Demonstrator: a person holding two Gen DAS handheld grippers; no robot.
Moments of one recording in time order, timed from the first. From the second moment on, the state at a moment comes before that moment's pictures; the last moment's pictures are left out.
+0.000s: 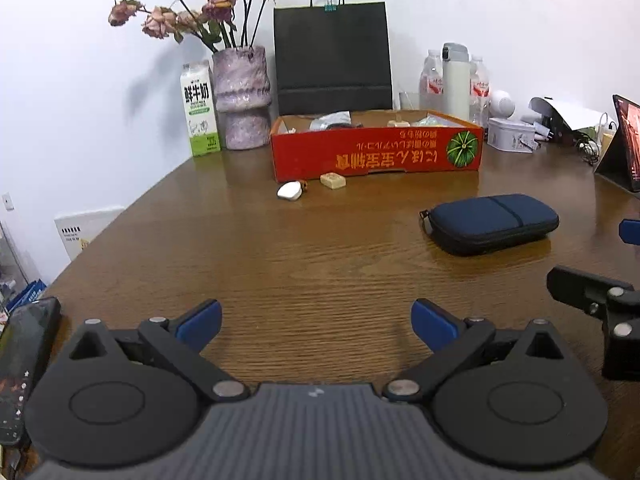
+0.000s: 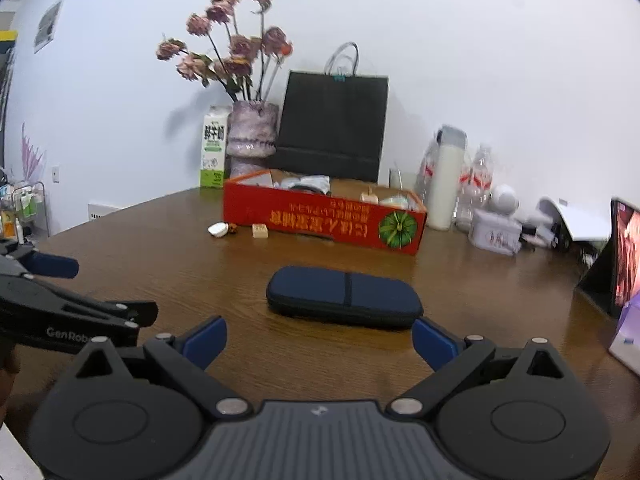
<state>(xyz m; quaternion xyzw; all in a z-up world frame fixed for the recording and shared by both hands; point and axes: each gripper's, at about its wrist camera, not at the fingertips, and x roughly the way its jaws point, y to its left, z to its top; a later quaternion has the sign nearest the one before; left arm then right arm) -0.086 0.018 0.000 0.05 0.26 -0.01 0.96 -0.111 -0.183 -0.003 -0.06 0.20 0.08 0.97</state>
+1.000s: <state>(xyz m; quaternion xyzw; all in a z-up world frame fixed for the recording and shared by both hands) 0.071 0.025 0.021 0.03 0.28 -0.02 0.96 0.014 -0.205 0.024 -0.02 0.21 0.12 0.97</state>
